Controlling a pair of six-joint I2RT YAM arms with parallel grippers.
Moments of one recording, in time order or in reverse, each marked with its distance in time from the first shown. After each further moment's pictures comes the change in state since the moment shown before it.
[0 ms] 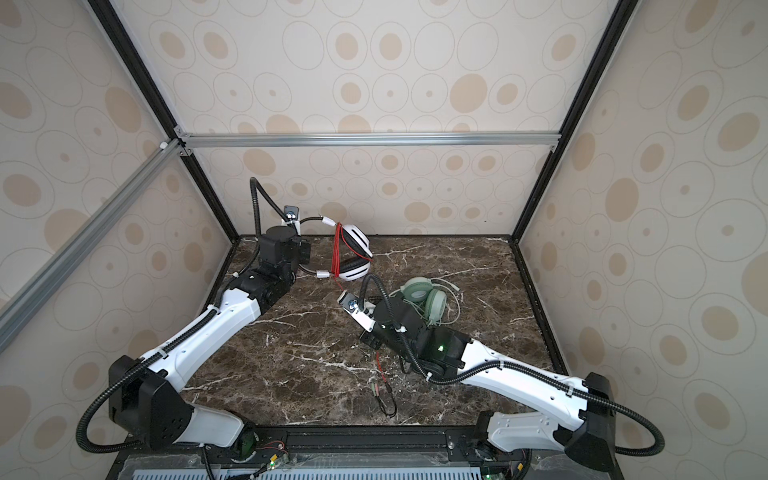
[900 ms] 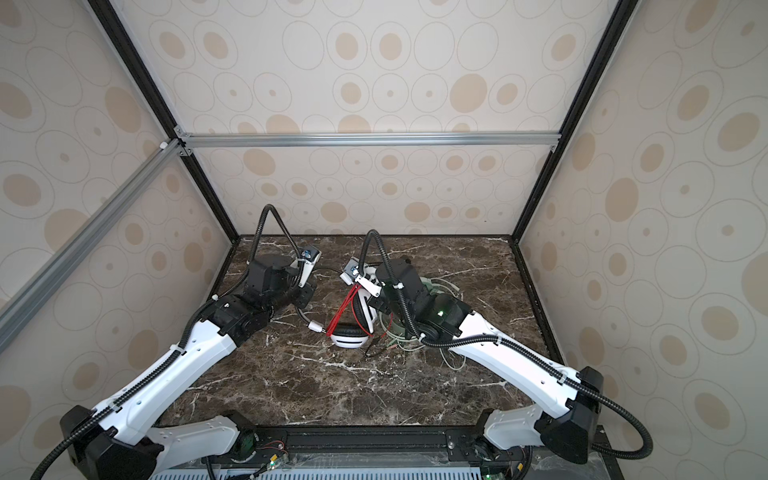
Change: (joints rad) left arm -0.104 -0.275 -0.121 -0.393 0.363 0.159; right arm -0.182 0.122 0.252 -0.172 0.051 -0.179
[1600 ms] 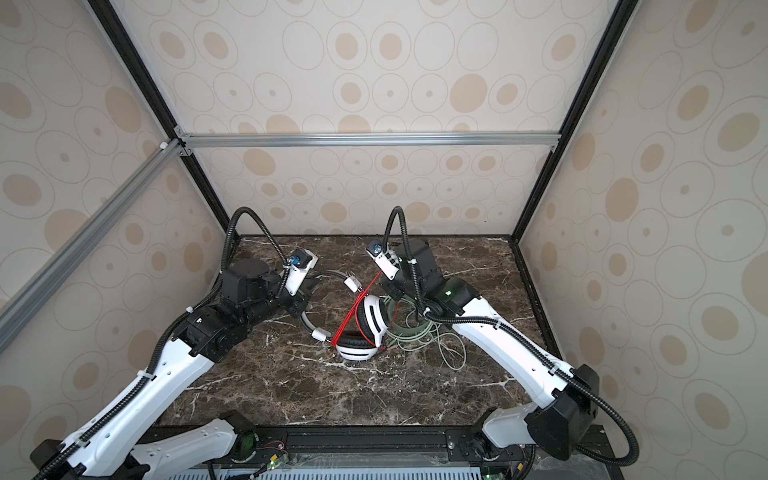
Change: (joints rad) left arm -0.010 -0.124 0.016 -0.020 0.242 -0.004; right arm -0.212 0.035 0.002 -0.013 -0.272 0.160
